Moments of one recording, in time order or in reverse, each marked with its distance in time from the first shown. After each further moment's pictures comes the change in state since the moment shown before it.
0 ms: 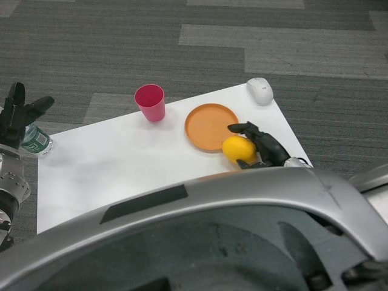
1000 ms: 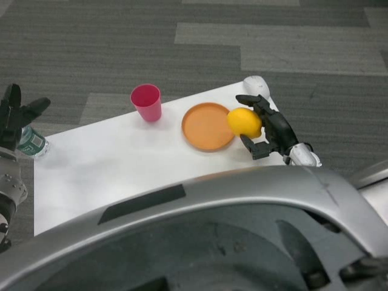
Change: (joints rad) left arm 0.001 0.002 0.001 0.002 0.000 0.000 0.000; right arm 0.043 0.003 -0.061 -0.280 0.128 -0.042 0.017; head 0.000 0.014
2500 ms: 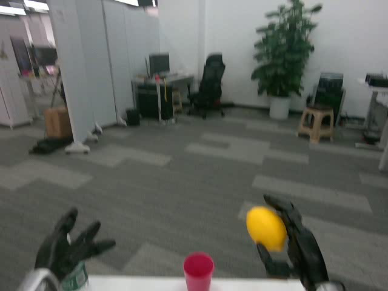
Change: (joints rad) left arm 0.002 0.000 -0.002 -0.006 0.001 0.001 0.001; right arm -0.357 0.006 0.240 -0.166 0.051 -0.007 -0.269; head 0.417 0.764
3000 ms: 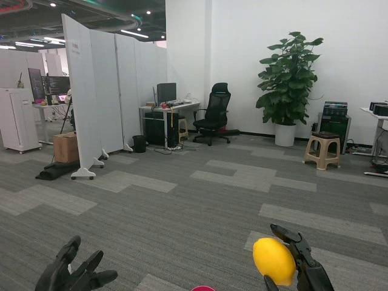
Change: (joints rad) left arm 0.002 0.000 -0.005 0.000 0.000 0.000 0.000; right arm 0.000 0.000 0.000 0.002 0.000 0.000 -0.002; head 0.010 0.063
